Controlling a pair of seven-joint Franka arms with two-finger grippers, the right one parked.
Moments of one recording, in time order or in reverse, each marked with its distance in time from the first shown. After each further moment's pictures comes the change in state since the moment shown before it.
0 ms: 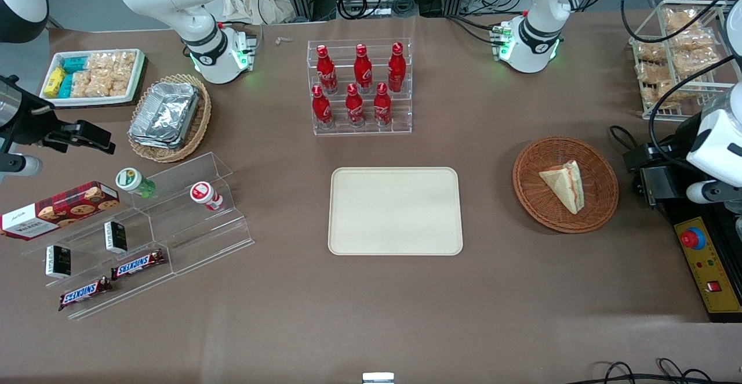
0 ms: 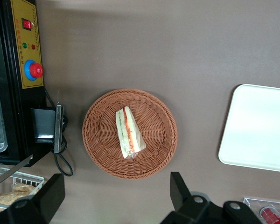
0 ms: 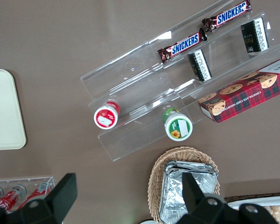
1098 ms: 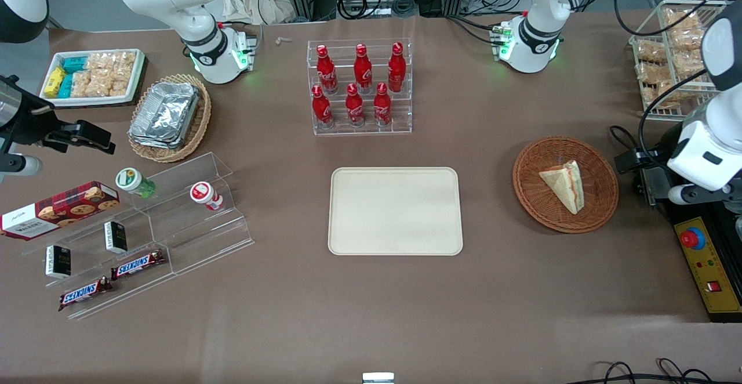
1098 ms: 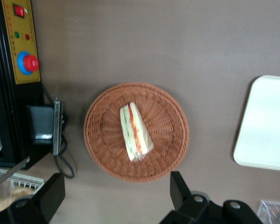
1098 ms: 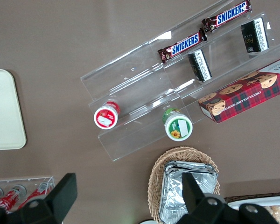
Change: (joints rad) arm 0.022 -0.120 0.014 -0.320 0.004 0.206 0.031
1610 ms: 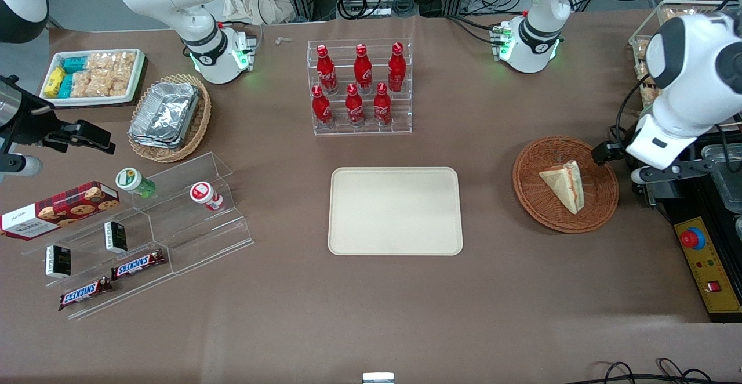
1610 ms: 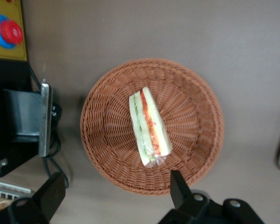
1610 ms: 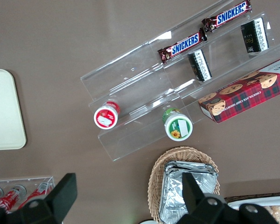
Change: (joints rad) arm 0.053 -0.175 0.002 -0.523 0.031 0.367 0.001
